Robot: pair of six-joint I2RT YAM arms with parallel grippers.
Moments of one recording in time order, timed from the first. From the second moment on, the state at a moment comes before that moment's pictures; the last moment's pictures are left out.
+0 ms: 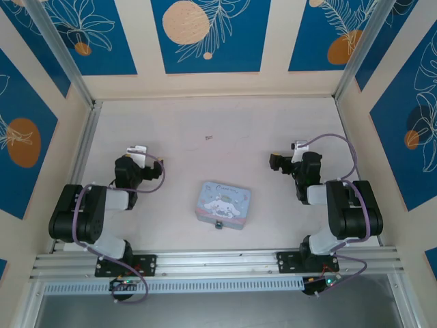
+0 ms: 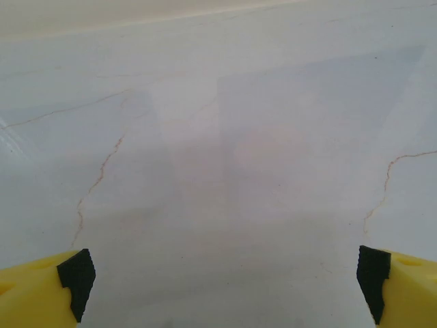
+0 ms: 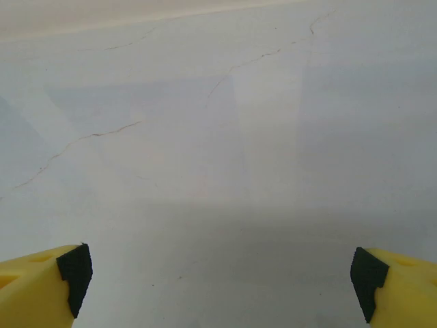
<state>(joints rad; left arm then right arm) -0.06 1.54 0.38 0.76 0.04 0.08 0.00 1.53 0.39 0.71 -0.18 0.10</state>
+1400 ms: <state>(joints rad) -0.34 1.27 0.87 -0.43 0.24 -0.49 0.20 1.20 0.71 -0.50 -0.46 0.71</state>
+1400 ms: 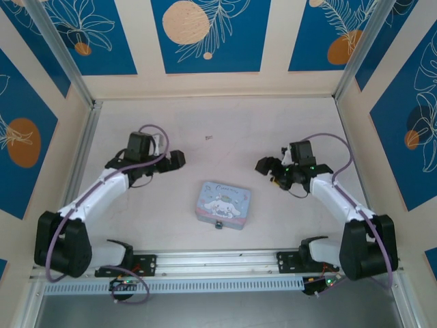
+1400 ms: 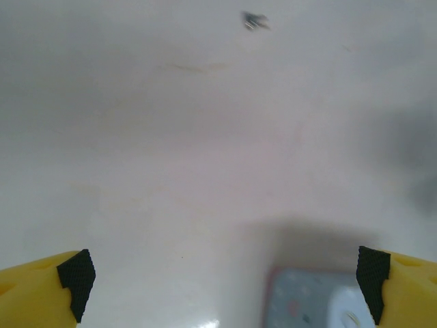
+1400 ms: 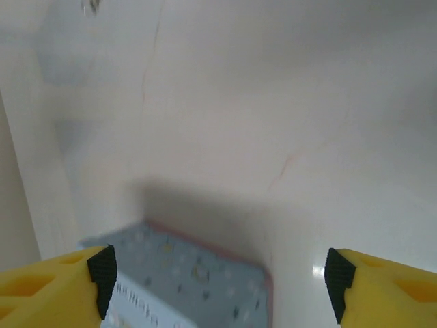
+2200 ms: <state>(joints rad) -0.66 1.31 0.69 -0.26 0.27 -0.72 0.57 1.14 0.59 -0.54 -0.43 0.97</state>
